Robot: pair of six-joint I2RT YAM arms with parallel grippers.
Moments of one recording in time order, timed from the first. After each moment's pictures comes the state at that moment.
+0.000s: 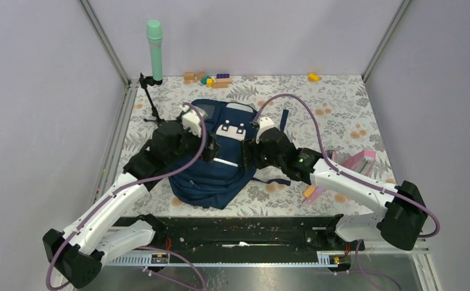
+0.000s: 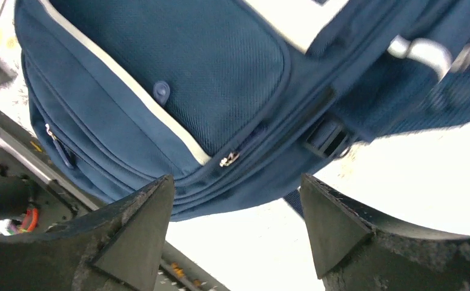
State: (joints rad) left arm -0.53 0.94 0.90 -0.37 0.05 -0.14; right arm 0.89 1.29 1.01 -0.32 0.11 0.37
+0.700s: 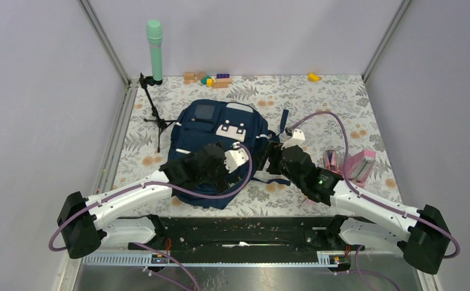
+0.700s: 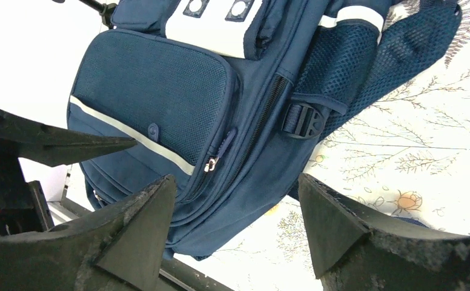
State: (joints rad) left arm -0.95 1.13 0.84 -0.46 -0.11 0.23; right arm 0.88 1.03 0.66 -0.08 0.30 0.81
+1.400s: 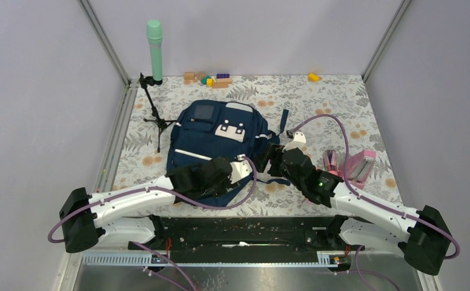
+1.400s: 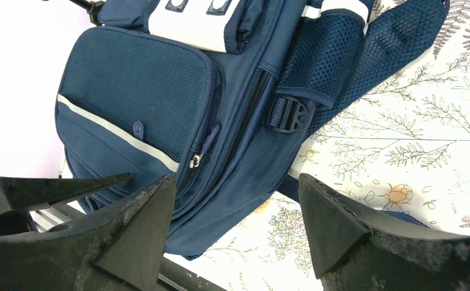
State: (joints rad) left arm -1.08 1.15 0.81 -0.53 -0.28 0.20; right arm 0.88 1.01 0.61 -0.07 0.32 0.82
